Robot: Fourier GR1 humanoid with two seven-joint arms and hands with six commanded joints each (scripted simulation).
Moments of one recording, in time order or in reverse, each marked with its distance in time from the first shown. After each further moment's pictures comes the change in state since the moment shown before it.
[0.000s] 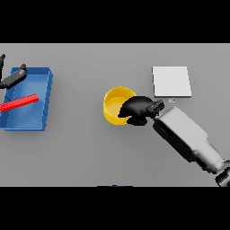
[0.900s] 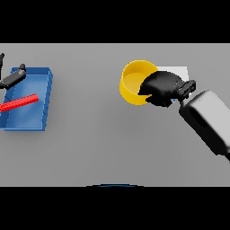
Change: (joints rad) left arm 0.006 0.013 -0.002 -0.020 -0.010 0.007 0.000; right arm -0.043 -0.229 -0.148 -0.274 -0.093 0.101 0.076
